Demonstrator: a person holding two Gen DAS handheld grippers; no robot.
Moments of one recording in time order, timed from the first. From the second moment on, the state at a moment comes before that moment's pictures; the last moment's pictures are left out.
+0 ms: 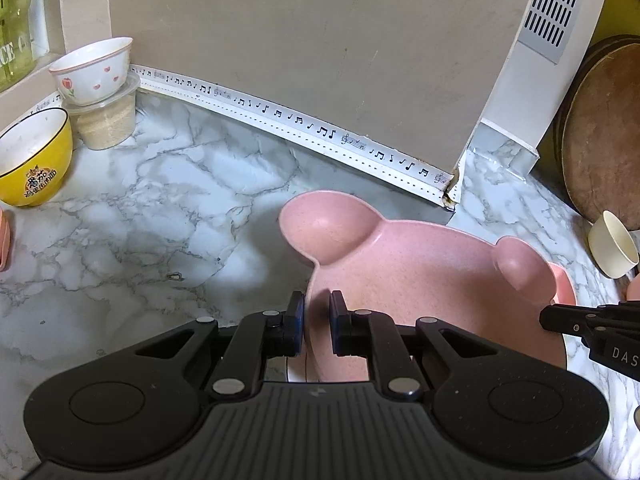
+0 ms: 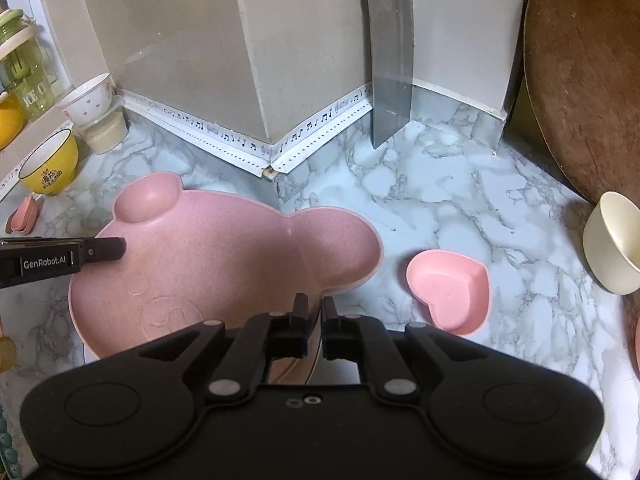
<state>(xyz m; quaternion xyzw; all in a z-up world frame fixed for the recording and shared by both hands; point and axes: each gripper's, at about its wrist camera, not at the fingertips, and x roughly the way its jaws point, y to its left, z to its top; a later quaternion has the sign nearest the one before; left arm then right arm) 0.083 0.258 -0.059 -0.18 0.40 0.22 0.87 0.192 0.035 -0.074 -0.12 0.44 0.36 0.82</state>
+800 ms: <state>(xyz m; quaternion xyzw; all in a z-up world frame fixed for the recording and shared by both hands) 0.081 0.265 -0.065 -0.17 0.41 0.21 0.87 0.188 0.041 -0.081 -0.14 0.44 0.34 0.82</state>
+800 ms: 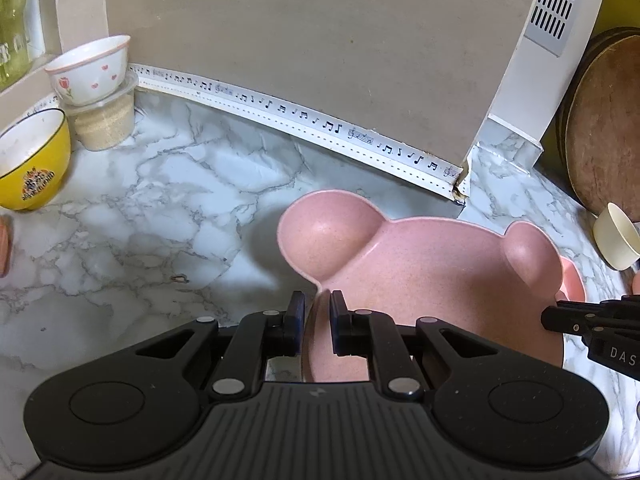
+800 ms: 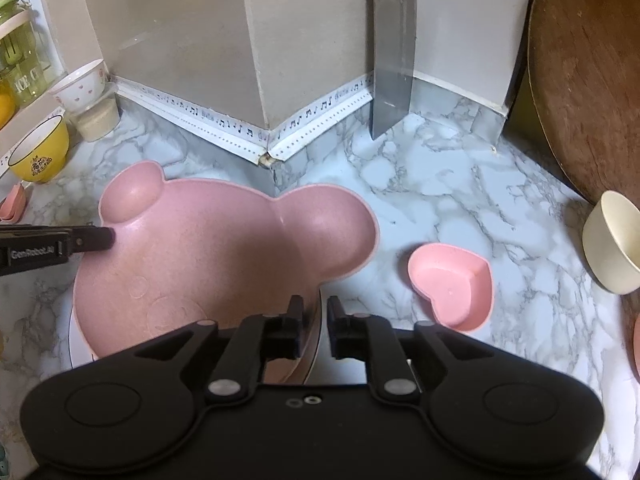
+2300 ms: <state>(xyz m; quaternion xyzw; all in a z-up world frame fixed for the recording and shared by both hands) 0.111 0.081 0.027 -0.09 0.32 0.03 0.94 0.168 -0.142 0.012 -0.06 0.33 0.30 0.90</state>
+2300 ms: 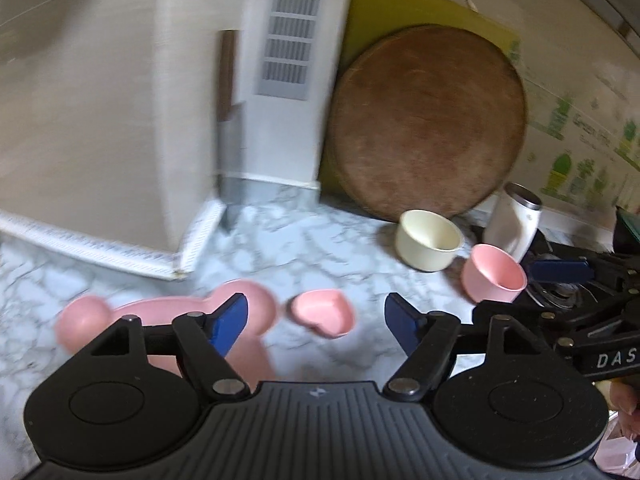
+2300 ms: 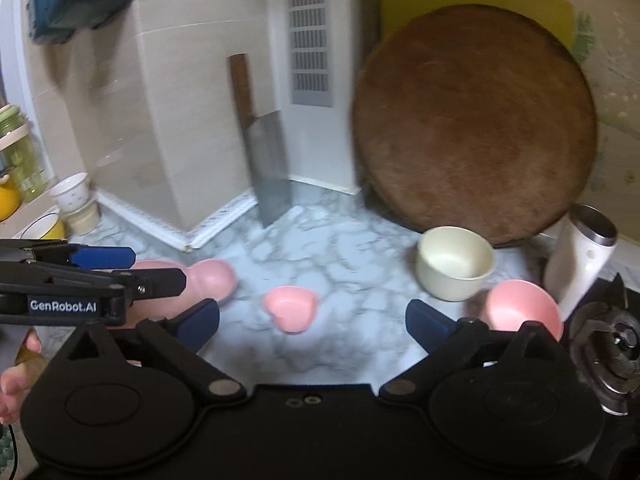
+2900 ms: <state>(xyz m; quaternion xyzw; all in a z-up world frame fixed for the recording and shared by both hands) 0.238 -0.035 -0.007 -0.09 0.36 -0.04 0.93 0.280 -0.283 -0.036 -0.03 0.38 0.18 0.90</state>
